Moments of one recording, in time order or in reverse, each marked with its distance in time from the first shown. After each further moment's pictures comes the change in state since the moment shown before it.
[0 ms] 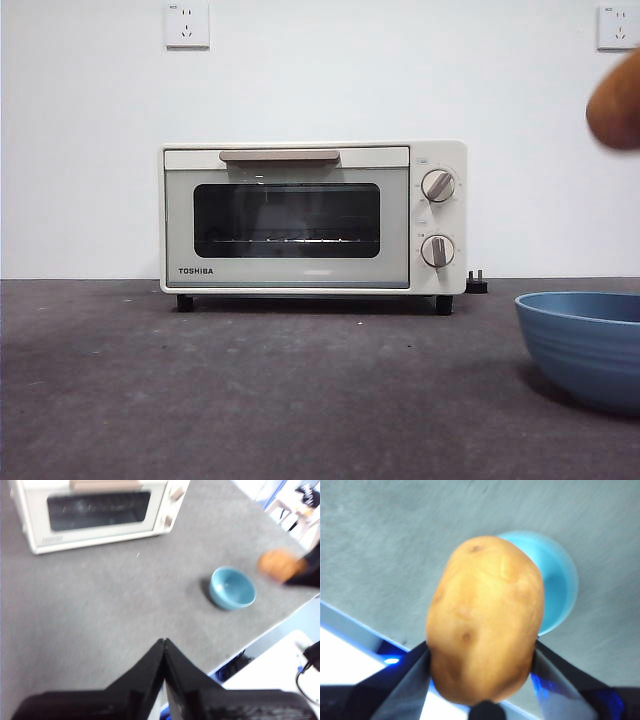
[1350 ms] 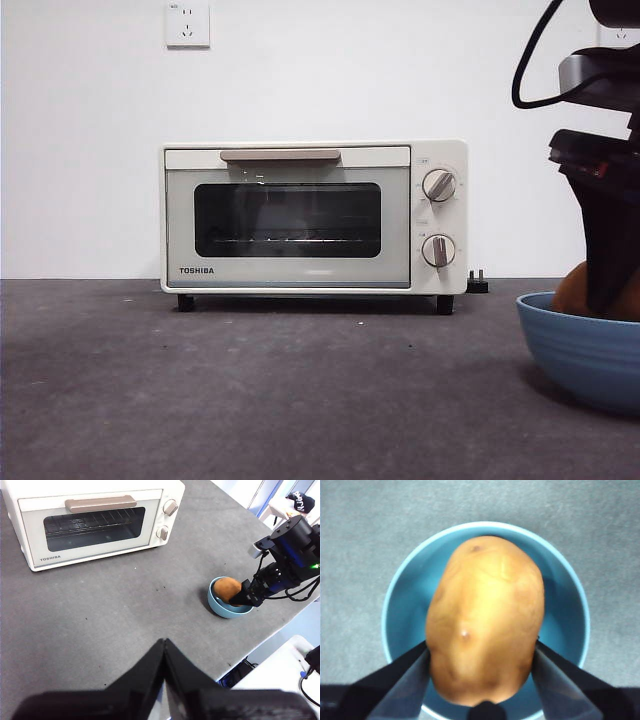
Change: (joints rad) left arm 0.000 0.009 0.000 0.034 0.004 0.024; right arm -0.039 0.335 -0.183 0.395 0.100 0.222
